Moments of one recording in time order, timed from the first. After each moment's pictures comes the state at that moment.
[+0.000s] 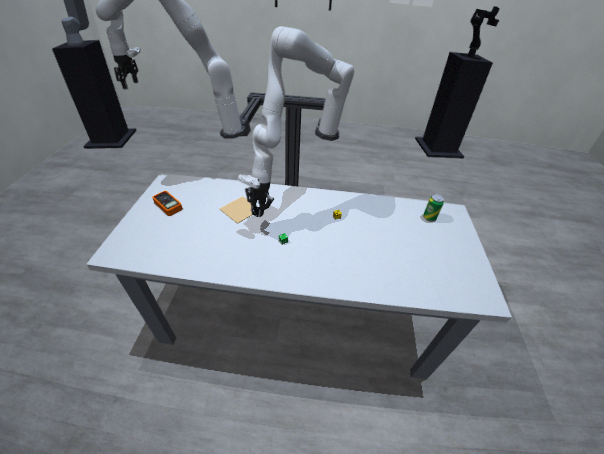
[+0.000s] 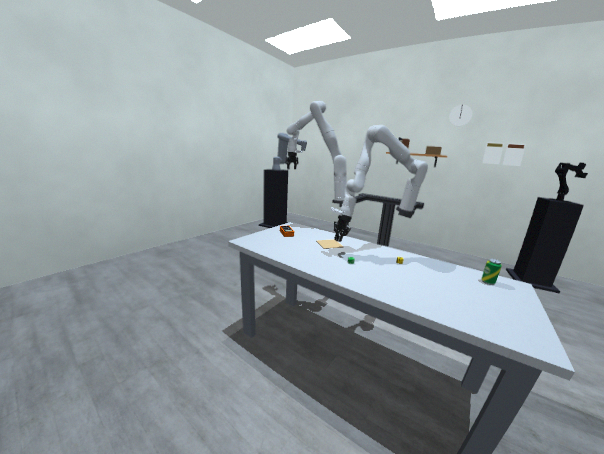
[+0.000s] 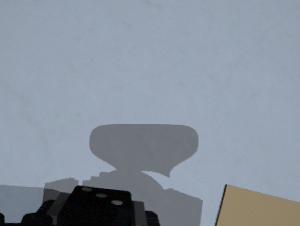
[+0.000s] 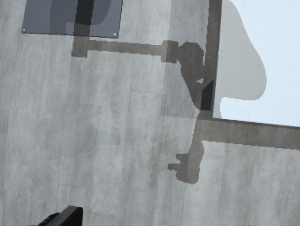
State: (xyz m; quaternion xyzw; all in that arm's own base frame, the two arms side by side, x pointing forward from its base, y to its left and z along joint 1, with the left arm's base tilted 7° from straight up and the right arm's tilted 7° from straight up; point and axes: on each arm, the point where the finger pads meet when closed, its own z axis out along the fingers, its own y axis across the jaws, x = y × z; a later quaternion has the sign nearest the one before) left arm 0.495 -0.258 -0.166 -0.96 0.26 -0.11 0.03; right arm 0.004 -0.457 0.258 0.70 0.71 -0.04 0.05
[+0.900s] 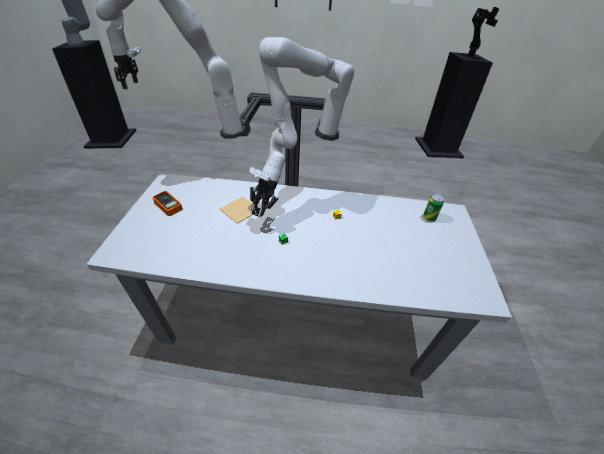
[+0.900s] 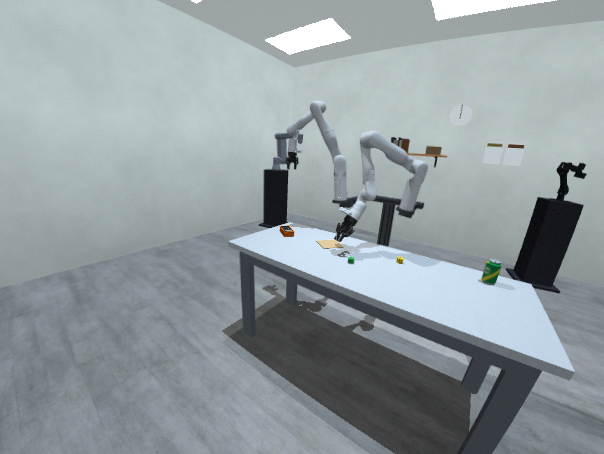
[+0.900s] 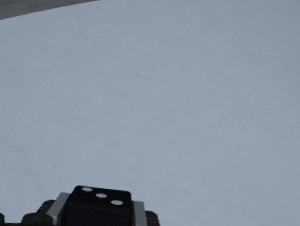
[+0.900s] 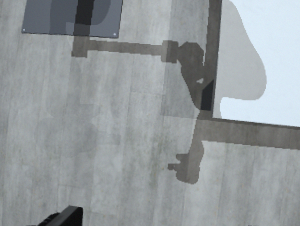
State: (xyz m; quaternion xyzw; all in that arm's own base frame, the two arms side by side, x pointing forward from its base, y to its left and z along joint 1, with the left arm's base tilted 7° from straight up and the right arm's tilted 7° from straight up) left arm 0.493 -0.257 -0.167 -0.92 0.26 -0.30 -0.02; right arm 0.004 -0.457 0.258 0.70 0.71 -0.04 0.05
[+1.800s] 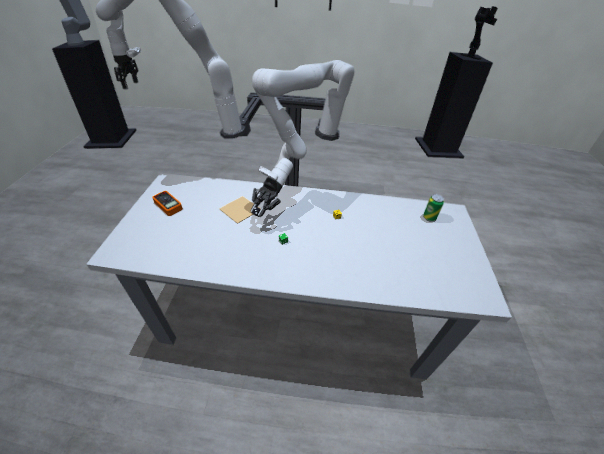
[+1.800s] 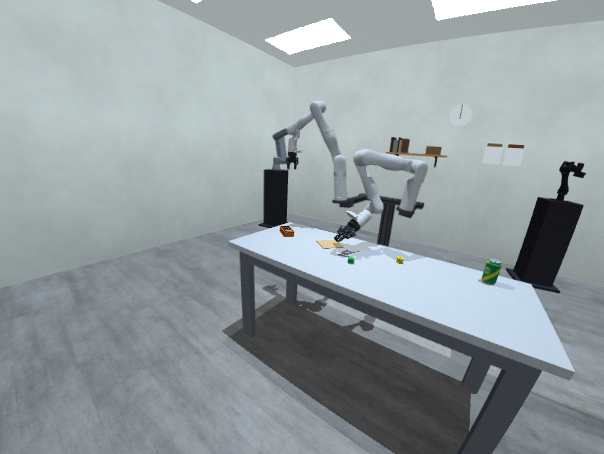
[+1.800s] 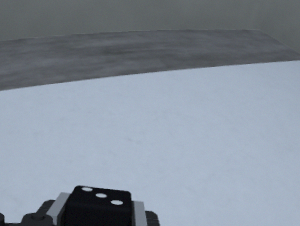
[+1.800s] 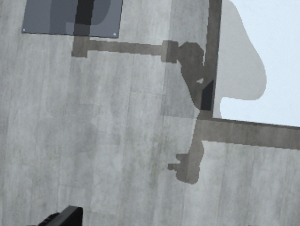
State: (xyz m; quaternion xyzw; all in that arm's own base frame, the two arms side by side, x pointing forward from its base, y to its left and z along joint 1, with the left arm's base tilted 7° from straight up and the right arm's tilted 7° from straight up) left arm 0.492 -0.257 -0.169 -0.85 0.25 -0.46 -0.07; right arm 0.004 -0.457 0.258 0.70 0.71 -0.04 0.05
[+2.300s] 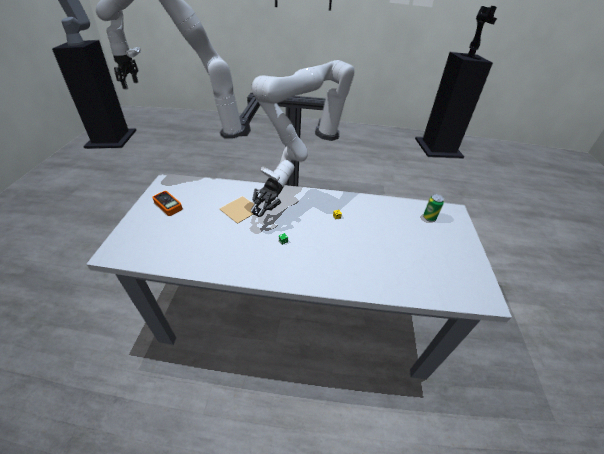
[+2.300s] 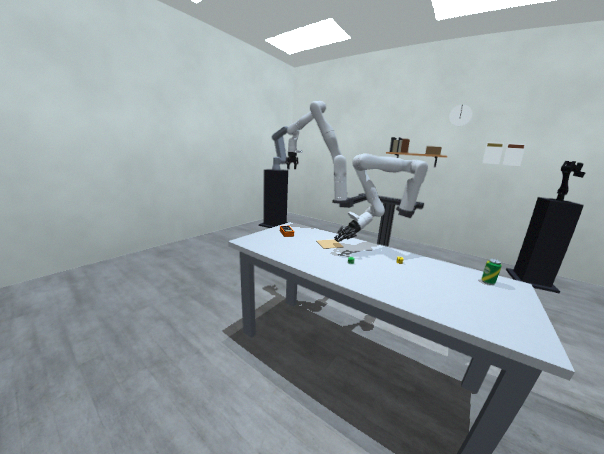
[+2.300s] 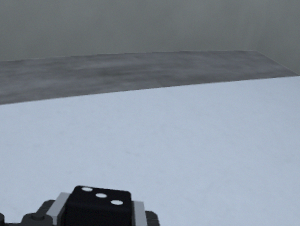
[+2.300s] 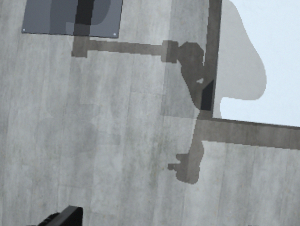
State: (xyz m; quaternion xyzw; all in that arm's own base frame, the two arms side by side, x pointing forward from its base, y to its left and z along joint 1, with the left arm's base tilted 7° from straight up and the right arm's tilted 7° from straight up) left arm 0.491 -0.256 -0.169 -0.83 0.25 -0.49 -0.07; right arm 0.004 -0.457 0.258 0.70 0.71 -0.04 0.05
